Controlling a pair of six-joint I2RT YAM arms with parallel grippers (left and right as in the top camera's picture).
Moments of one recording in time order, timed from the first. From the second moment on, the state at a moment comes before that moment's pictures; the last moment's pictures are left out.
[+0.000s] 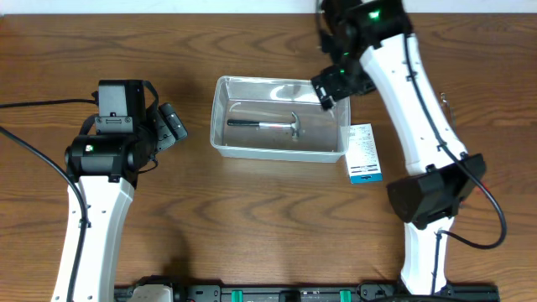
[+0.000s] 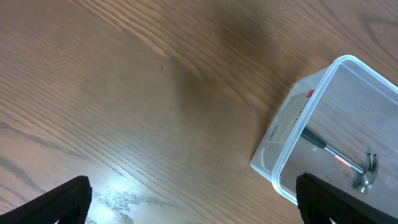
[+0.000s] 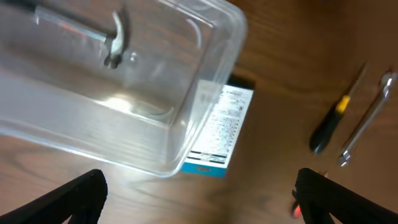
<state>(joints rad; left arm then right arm) -0.02 1.26 1.20 -0.97 -0.11 -0.52 0.36 2.16 2.38 -1.70 0.08 0.07</state>
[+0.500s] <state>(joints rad) -0.02 1.26 1.20 -0.97 -0.11 -0.52 0.23 2.16 2.22 -1.69 0.05 0.24</state>
